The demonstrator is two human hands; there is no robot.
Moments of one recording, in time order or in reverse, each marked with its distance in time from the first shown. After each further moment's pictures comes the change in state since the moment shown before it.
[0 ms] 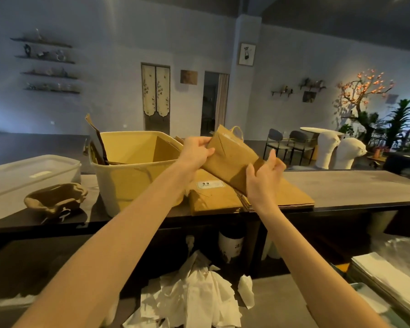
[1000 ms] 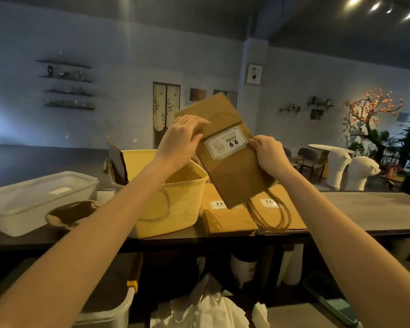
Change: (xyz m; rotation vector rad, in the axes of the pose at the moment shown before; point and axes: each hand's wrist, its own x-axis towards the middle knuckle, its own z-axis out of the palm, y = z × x) left_hand 0.031 0.022 -0.080 0.709 0.312 0.802; right_hand 0.085 -0.067 -0.004 -0.190 -0.288 -0.312
